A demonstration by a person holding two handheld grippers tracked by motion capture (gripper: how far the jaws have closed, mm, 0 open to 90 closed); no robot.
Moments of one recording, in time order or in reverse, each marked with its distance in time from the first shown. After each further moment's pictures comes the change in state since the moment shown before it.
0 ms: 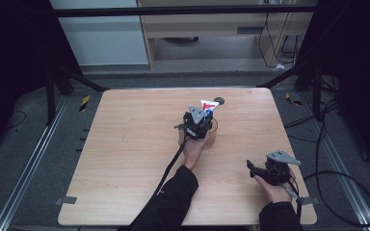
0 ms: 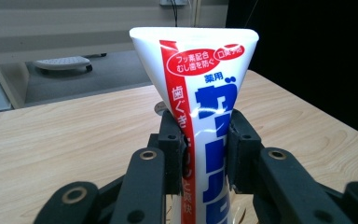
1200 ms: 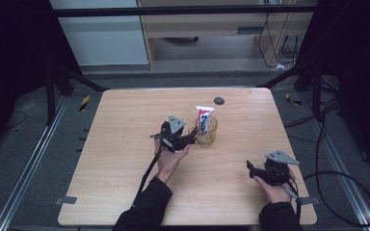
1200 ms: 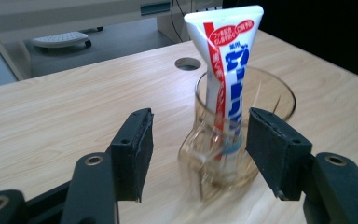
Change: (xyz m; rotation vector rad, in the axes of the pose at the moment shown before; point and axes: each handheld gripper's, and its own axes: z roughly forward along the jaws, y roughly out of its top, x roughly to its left) left arm 0.043 -0.009 -0.077 0.131 -0.029 0.071; right arm 0.002 -0.001 0.000 0.012 -0.017 -0.021
